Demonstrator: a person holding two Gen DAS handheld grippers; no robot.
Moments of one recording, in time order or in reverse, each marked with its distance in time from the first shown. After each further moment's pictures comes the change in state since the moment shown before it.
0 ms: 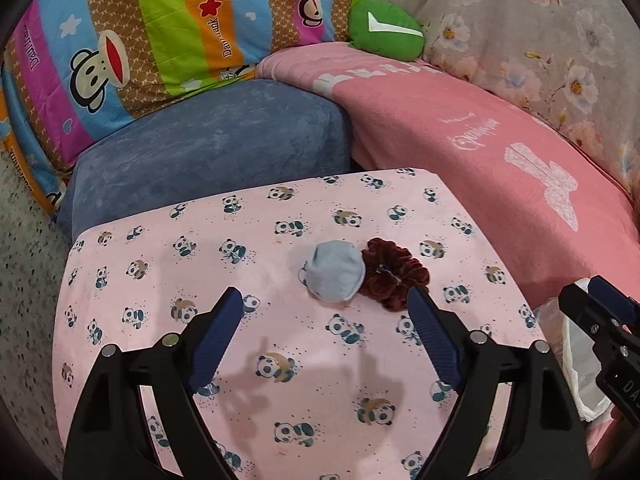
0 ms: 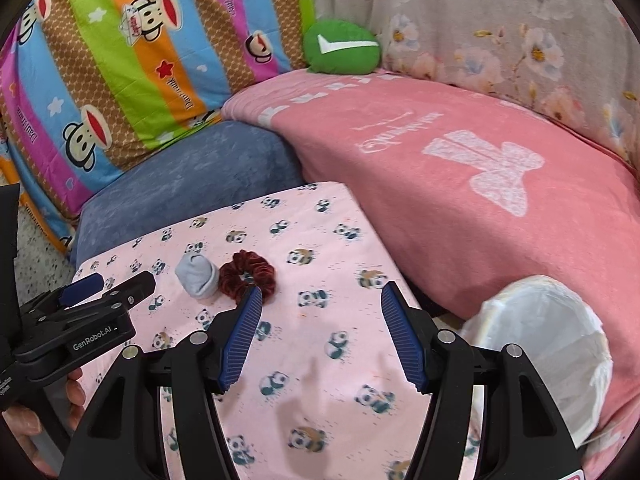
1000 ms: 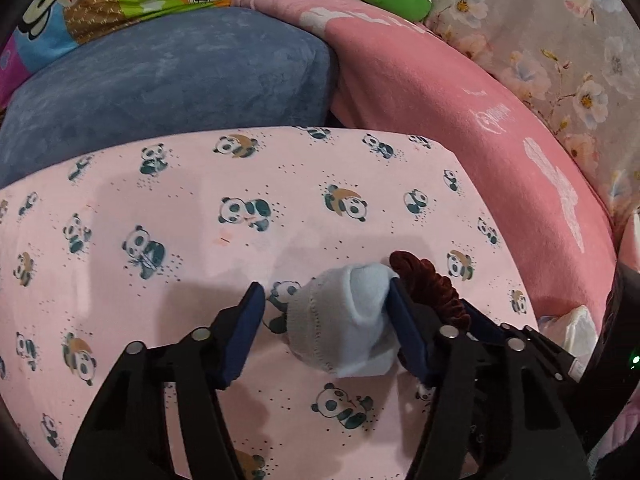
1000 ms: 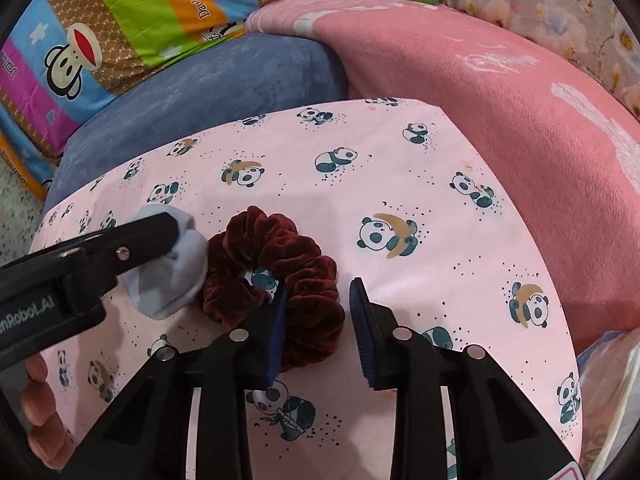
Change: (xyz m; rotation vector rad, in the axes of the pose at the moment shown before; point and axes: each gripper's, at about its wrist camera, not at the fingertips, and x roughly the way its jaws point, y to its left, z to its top) left arm 0.114 0.025 0.015 -0.112 0.181 -0.240; right arm 0.183 0.052 -0.004 -0.112 0.191 0.039
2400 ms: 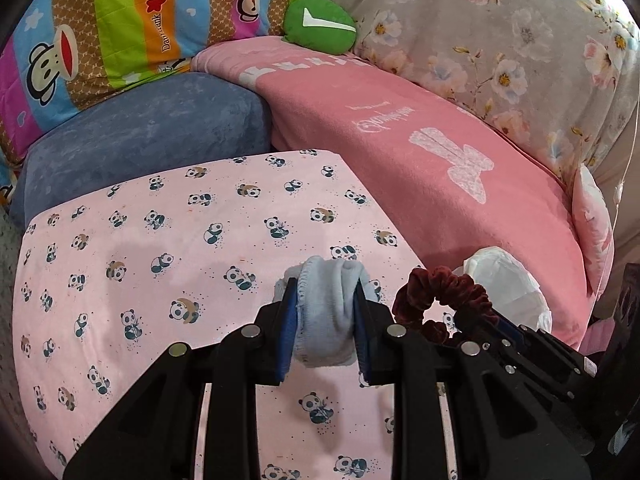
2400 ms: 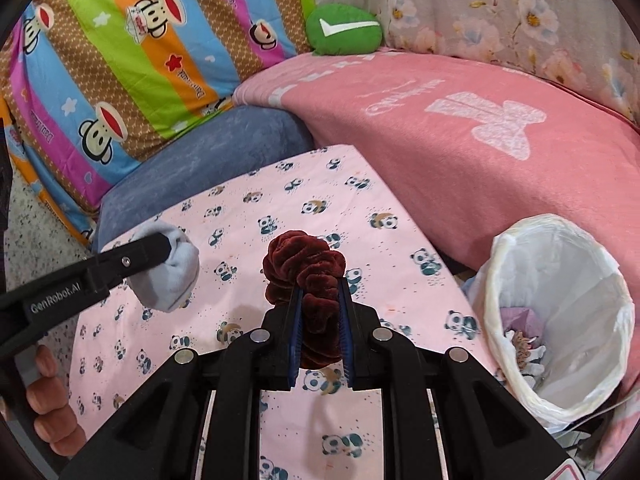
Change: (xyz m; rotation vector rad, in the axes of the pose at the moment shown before) left arm -0.134 -0.106 -0.082 0.169 -0.136 -0.015; right arm -0.208 -0.059 -0.106 0.169 -0.178 0.038
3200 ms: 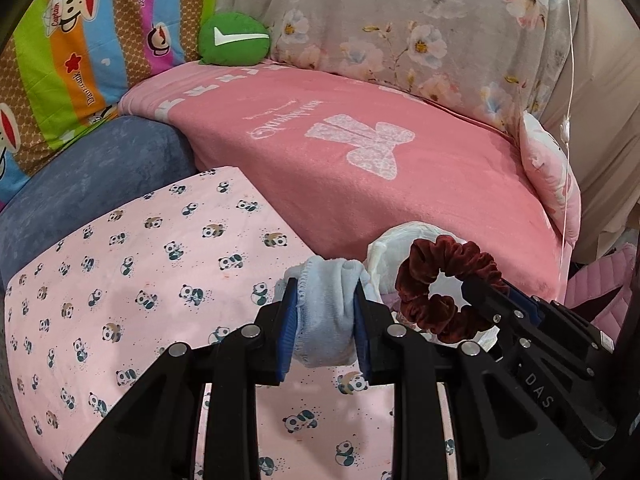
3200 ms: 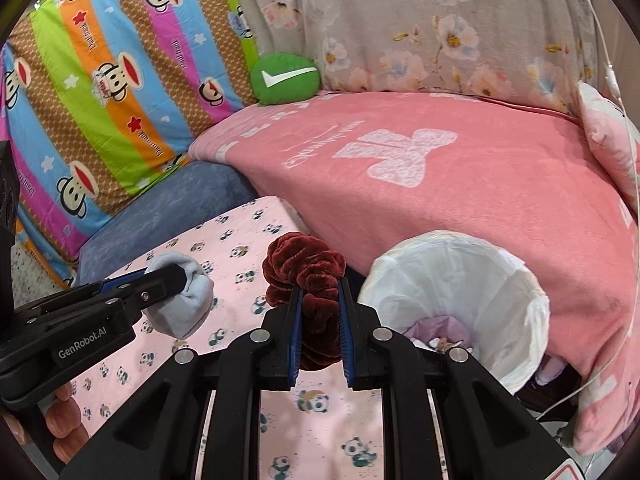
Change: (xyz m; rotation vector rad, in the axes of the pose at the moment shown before) left arm -0.002 -0.121 -0.010 0.217 -0.005 -0.095; right arm -0.093 -0.094 -0.003 0.100 -0.151 -0.102
